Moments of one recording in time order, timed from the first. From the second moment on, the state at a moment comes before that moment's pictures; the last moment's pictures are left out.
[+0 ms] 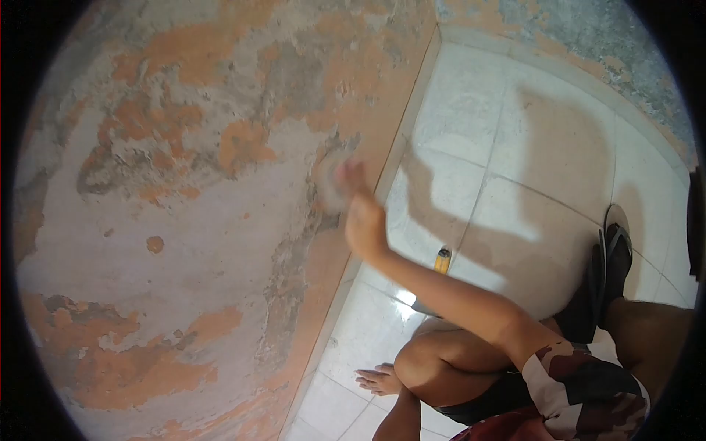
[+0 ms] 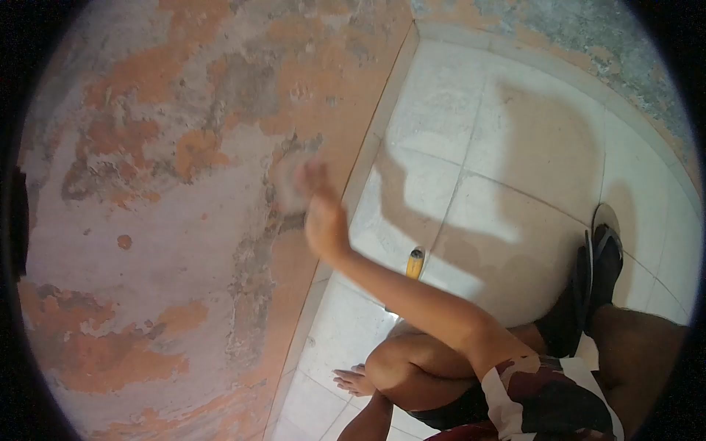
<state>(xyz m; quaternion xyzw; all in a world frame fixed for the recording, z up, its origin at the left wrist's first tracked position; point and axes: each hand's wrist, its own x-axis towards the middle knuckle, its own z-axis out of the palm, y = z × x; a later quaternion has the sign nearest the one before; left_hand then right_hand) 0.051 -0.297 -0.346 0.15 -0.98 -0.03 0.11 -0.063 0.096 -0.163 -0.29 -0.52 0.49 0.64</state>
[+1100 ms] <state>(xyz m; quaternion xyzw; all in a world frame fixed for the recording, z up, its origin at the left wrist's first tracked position) 0.058 -0.290 -0.324 0.16 -0.99 -0.03 0.04 -0.057 0.127 -0.160 -0.21 -0.65 0.31 0.66</state>
